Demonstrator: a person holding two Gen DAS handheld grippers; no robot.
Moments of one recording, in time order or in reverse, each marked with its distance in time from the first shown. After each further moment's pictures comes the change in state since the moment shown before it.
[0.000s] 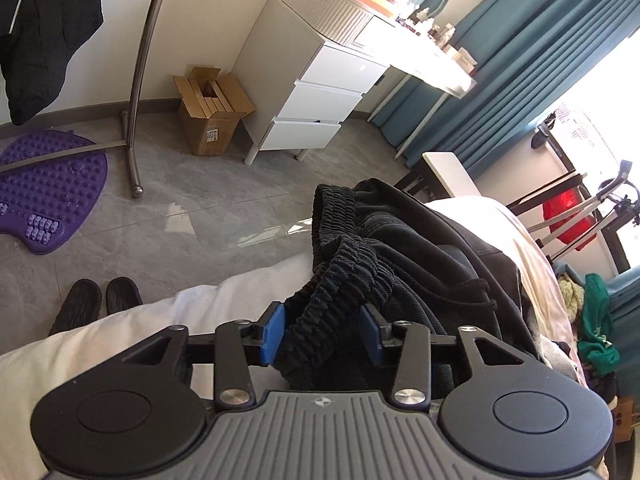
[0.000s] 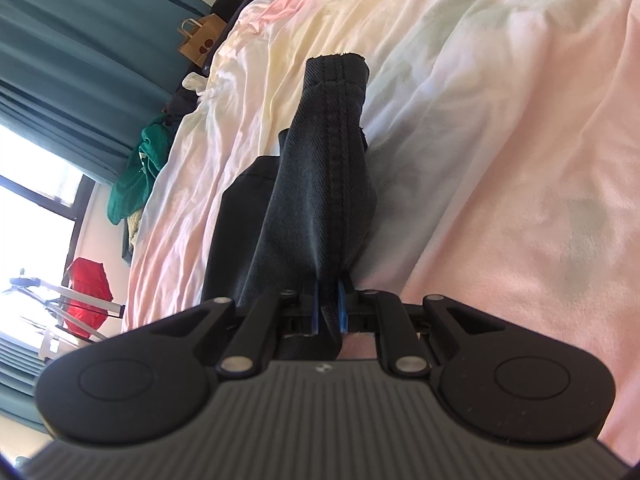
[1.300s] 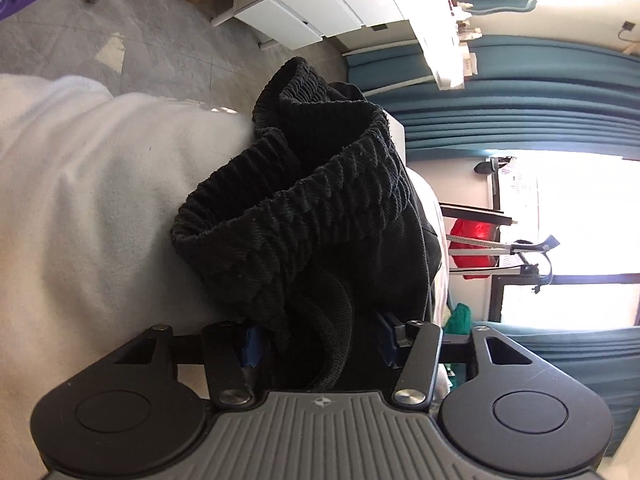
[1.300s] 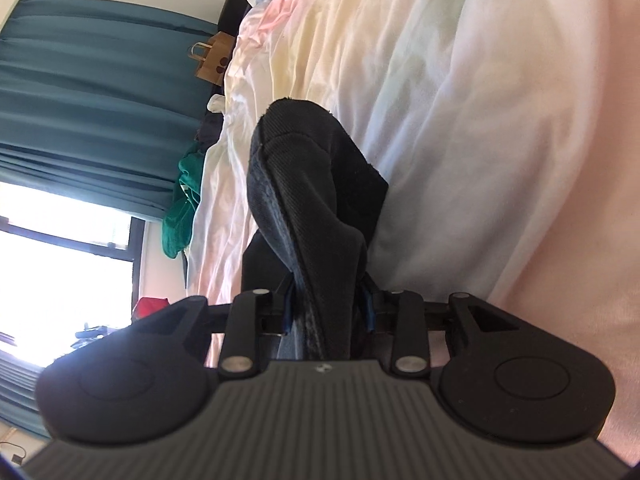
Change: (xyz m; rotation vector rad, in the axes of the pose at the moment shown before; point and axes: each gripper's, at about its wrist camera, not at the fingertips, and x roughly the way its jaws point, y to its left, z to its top) left arm 0.085 0.027 -0.058 -0.436 0.213 -0.357; right arm 0.044 -0.029 0.046 0.181 0.036 0.208
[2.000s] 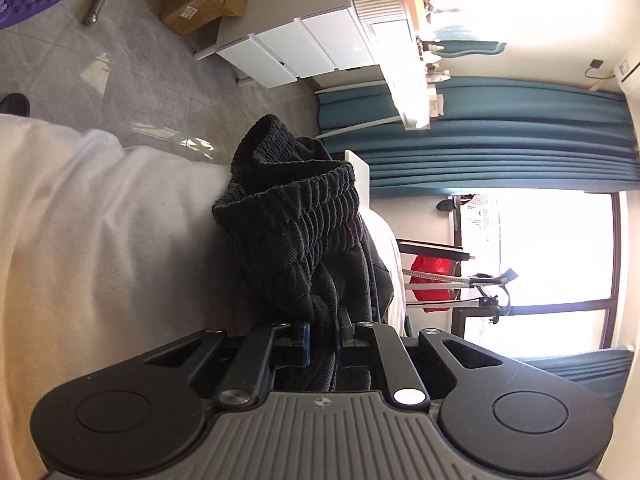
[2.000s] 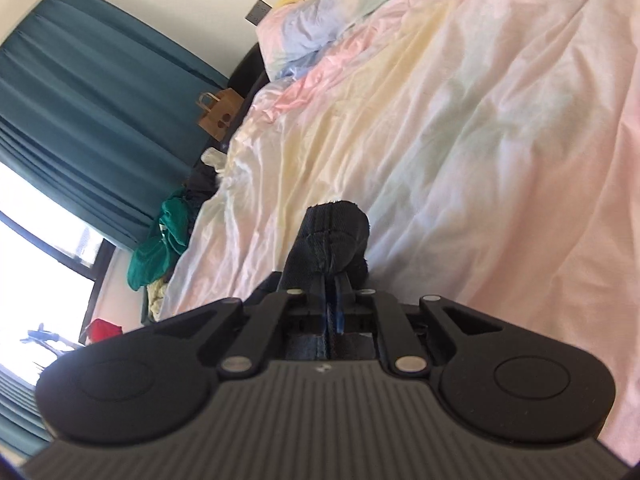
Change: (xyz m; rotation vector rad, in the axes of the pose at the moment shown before) left arm -0.057 -0.001 0.011 -0.034 -0.100 -0.124; right arm -0.070 0.023 -0.001 -0.168 -0.227 -0.121
